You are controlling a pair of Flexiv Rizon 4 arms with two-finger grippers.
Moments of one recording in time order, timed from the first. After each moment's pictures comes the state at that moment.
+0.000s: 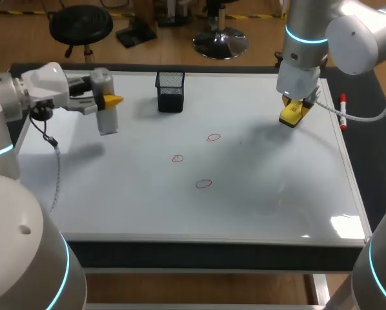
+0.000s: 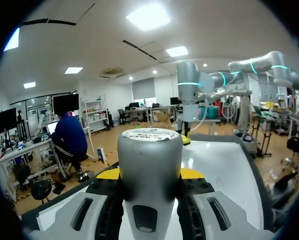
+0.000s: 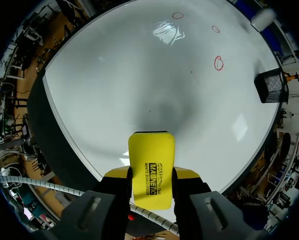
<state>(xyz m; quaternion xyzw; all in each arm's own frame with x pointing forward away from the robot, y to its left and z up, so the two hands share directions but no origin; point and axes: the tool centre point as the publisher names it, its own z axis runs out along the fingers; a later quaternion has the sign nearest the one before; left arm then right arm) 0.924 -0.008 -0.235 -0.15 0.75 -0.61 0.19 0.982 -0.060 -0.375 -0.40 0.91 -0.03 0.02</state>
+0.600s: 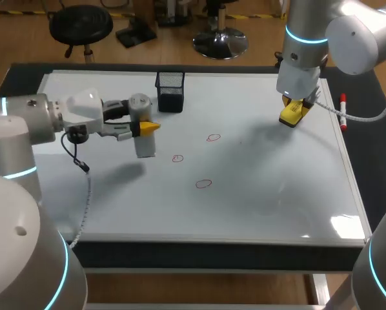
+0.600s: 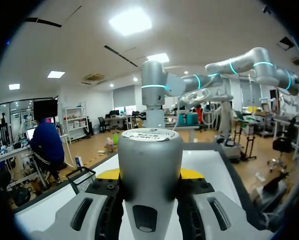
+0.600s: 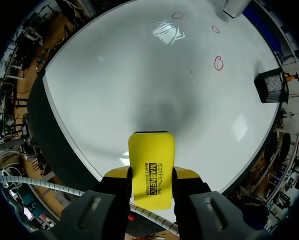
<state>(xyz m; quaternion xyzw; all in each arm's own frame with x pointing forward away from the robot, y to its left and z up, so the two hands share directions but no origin) 0.853 -0.101 -0.245 -0.09 0.74 -0.65 0.13 0.982 -0.061 -0.375 -0.40 0.91 -0.03 0.02</state>
